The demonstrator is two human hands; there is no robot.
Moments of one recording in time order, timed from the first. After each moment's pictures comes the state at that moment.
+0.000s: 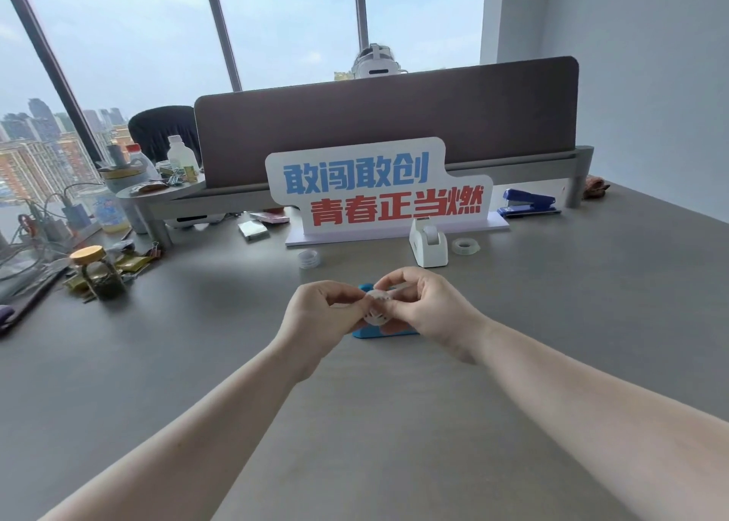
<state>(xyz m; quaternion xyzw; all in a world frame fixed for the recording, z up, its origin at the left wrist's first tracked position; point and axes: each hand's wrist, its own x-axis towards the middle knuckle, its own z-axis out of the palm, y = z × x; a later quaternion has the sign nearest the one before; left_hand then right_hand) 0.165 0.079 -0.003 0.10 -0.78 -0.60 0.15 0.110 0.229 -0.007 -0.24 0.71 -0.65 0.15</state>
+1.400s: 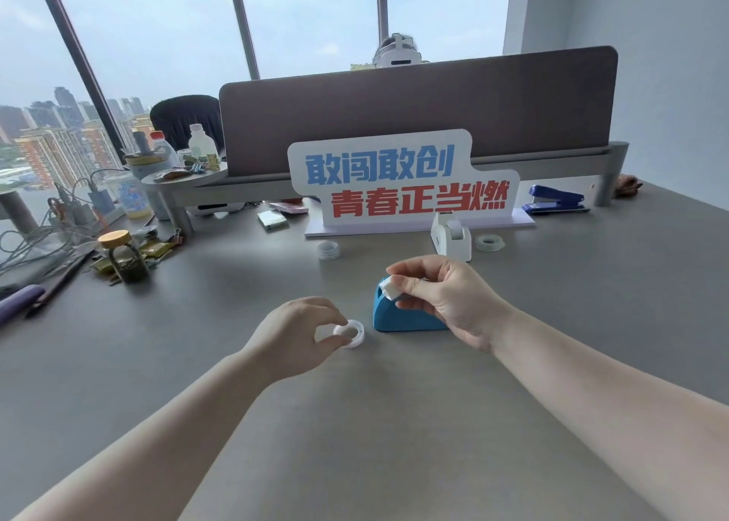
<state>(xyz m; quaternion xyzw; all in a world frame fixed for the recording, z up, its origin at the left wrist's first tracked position) 0.175 -0.001 -0.035 -0.08 -0.97 -0.15 0.17 0.103 0.217 -0.003 -0.23 0.64 -0.72 0.17</state>
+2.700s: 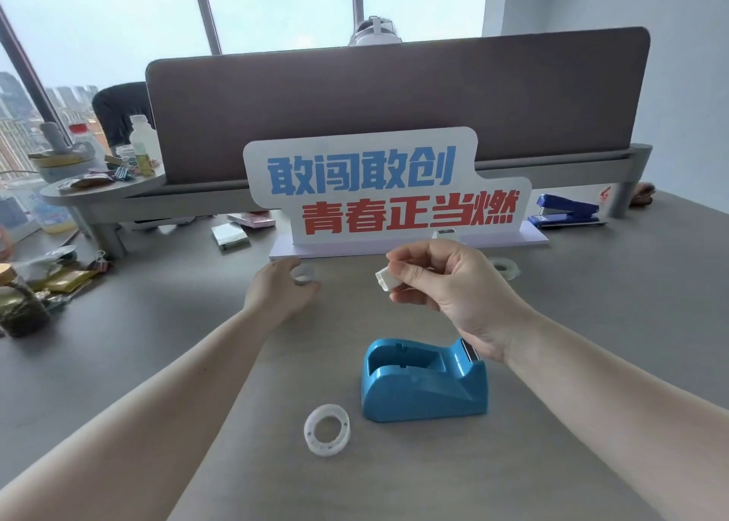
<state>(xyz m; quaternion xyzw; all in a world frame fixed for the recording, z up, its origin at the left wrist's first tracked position) -0.008 -0.047 -0.034 0.18 -0.93 -0.26 0.18 0.023 0.194 0.016 -0.20 0.65 -0.73 0.10</state>
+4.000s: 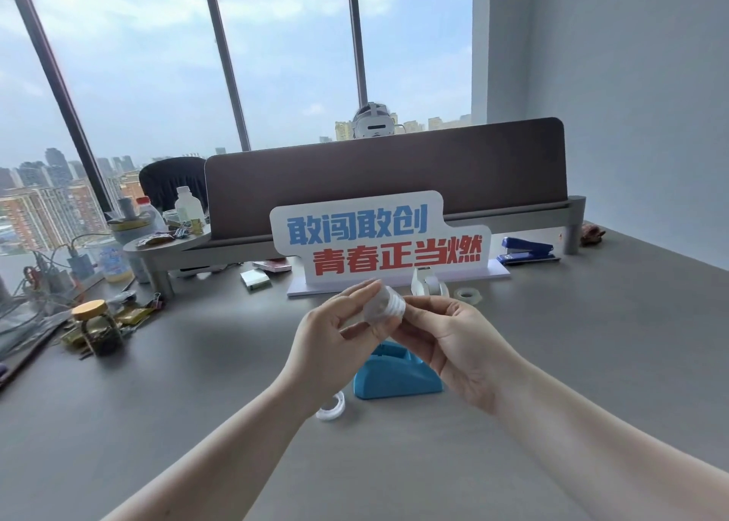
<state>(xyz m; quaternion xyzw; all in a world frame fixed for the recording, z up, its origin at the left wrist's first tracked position) 0.159 0.088 0.032 -0.09 -0.78 -0.56 0.26 0.123 0.239 0.043 -0.12 0.45 -0.86 0.23</state>
